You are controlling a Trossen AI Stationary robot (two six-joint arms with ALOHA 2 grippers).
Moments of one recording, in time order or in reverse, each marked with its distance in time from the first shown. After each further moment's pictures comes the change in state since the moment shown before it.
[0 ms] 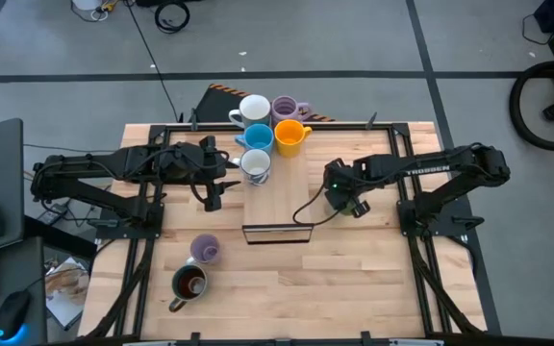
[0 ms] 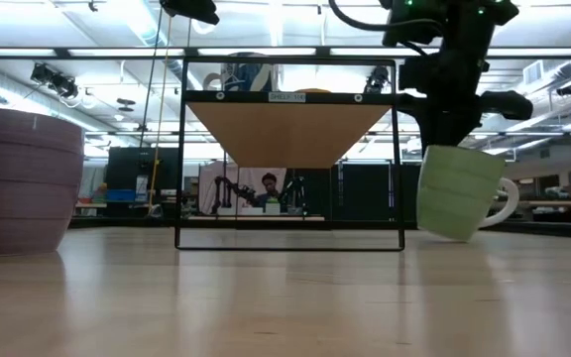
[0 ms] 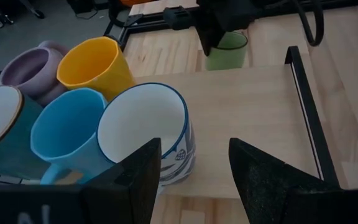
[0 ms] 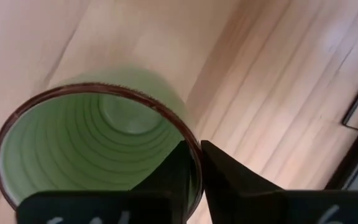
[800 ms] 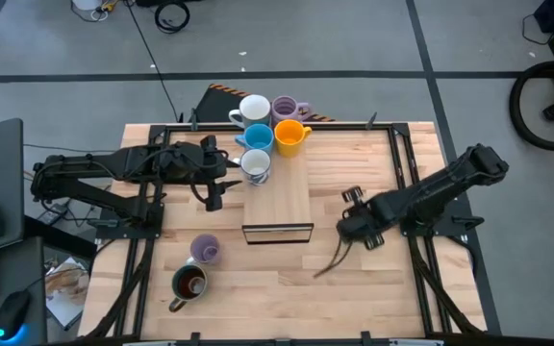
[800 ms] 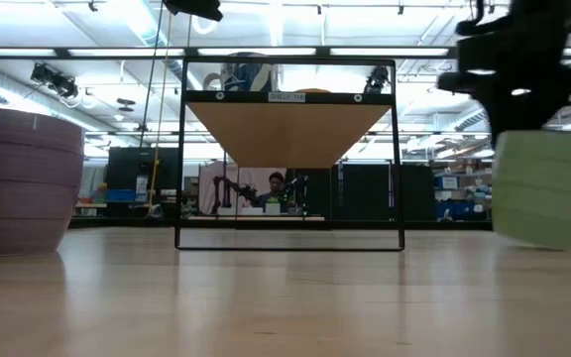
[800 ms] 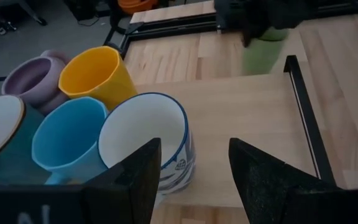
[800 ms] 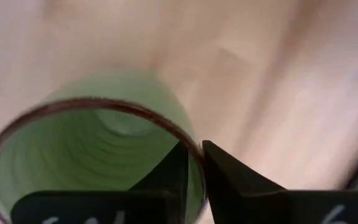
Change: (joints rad) left arm 0.000 0.000 0.000 0.030 0.000 0.007; right arm 0.425 0.030 -0.001 -0.240 0.138 0.570
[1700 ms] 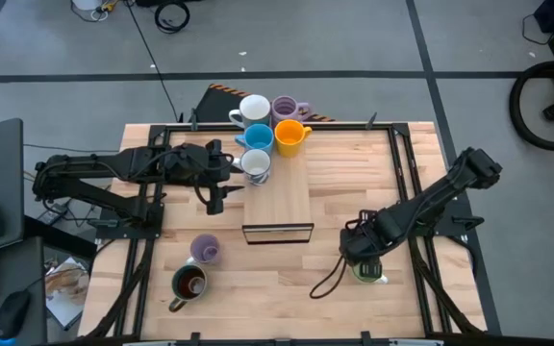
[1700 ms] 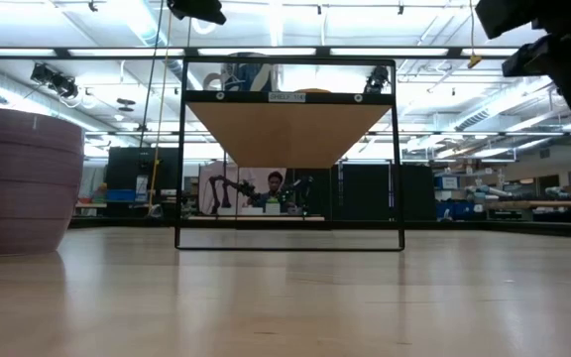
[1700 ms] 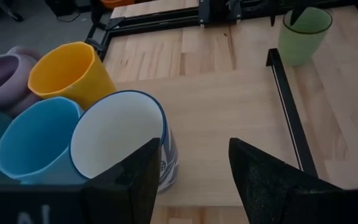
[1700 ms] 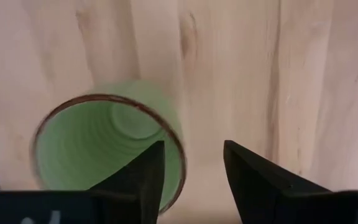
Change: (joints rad) left arm 0.000 0.026 -0.005 0.003 0.069 0.005; right arm 0.187 0.088 0.168 -0.083 -0.330 0.737
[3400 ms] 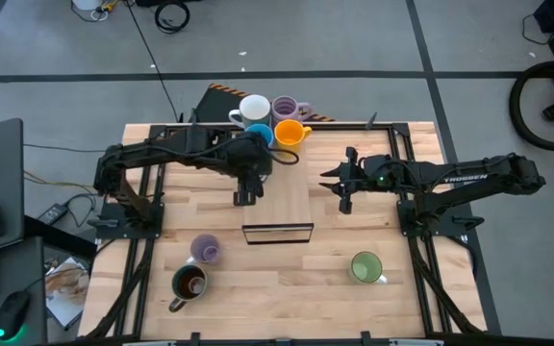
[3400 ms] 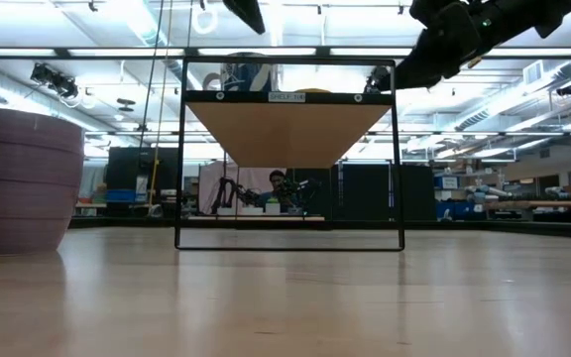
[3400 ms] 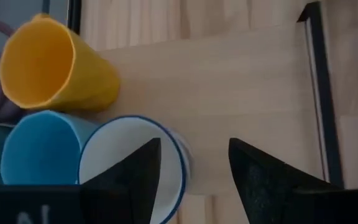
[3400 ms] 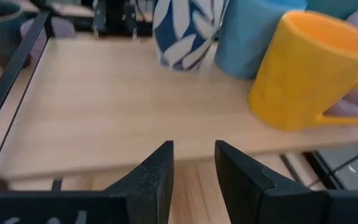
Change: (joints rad) left arm 0.036 0.565 0.755 -0.616 -0.005 0.032; right arm -0.581 -0.530 -0.495 1.094 0.186 -0.753
